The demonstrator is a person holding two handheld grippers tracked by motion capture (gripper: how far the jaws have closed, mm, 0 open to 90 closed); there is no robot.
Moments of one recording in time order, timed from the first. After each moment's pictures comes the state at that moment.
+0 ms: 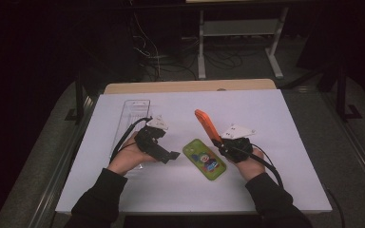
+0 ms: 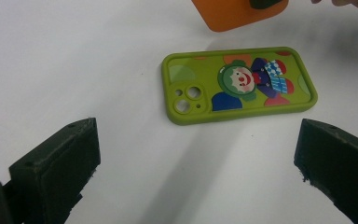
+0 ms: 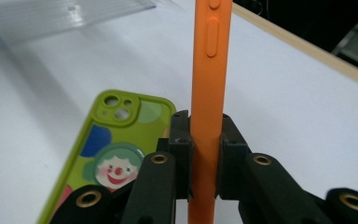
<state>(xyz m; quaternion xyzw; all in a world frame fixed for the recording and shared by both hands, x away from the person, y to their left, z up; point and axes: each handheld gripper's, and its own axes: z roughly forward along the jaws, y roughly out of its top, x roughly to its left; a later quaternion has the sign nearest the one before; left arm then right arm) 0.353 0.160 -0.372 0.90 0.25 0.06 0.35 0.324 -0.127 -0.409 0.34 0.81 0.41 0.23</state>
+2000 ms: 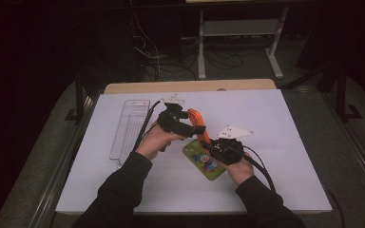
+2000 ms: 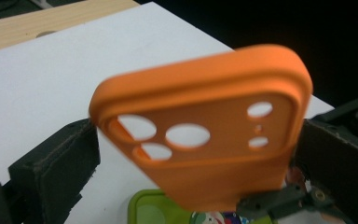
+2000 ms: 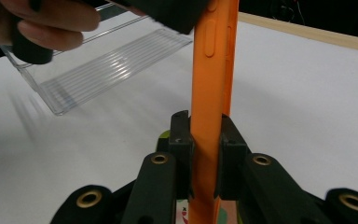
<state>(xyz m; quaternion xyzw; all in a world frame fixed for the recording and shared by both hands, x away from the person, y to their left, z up) 0.402 0.102 -0.360 0.81 0.30 0.01 0.50 0.317 -0.105 -0.409 0.37 0.77 0.50 0.15</state>
